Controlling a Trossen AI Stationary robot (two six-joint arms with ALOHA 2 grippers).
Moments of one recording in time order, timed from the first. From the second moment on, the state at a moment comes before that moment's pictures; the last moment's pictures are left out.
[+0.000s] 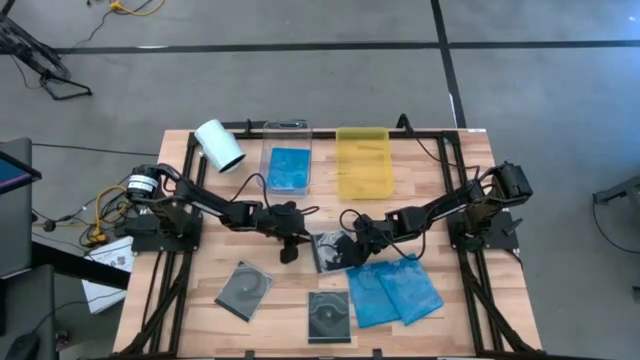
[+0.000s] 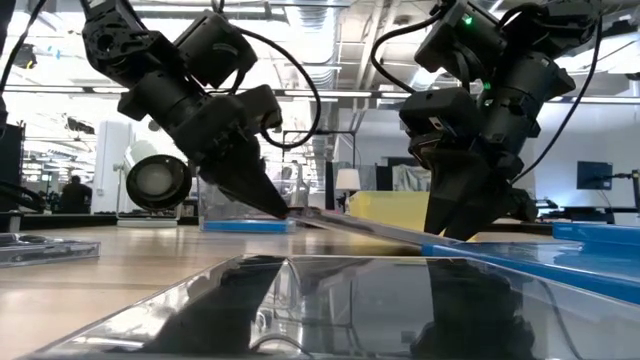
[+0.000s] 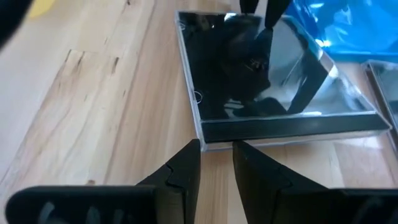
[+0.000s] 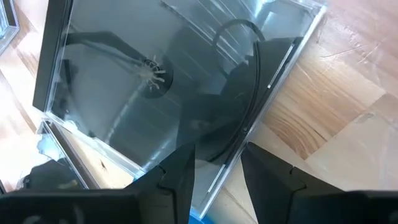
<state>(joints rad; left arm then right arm) -0.04 1.69 0.64 0.41 0.04 -0.20 0.17 1.68 0.74 -0.06 -0.06 1.06</state>
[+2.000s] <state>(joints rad) 0.18 1.69 0.65 0.65 0.56 -0.57 0.17 1.68 0.75 0.03 0.04 1.07</state>
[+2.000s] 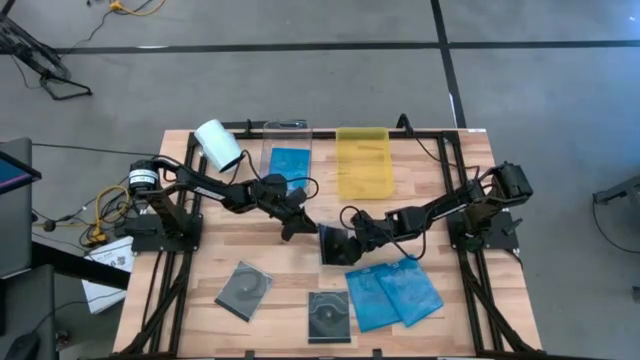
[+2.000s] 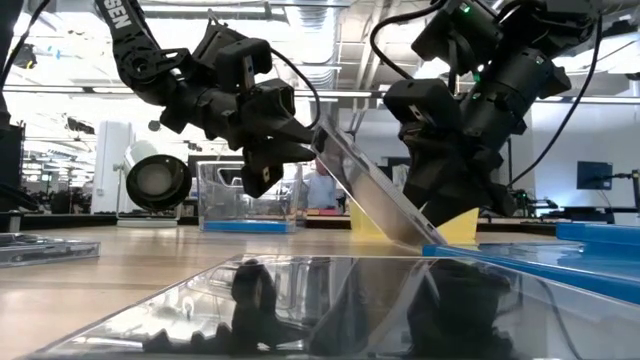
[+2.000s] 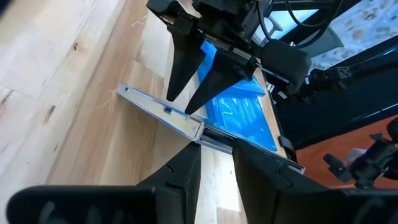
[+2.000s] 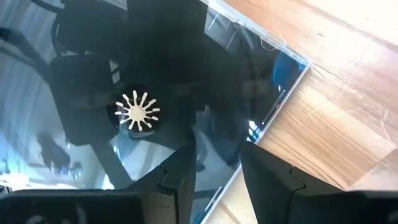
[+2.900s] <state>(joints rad) 0.18 1.69 0.65 0.64 0.66 -0.66 0.17 1.68 0.75 -0.01 -0.02 1.04</state>
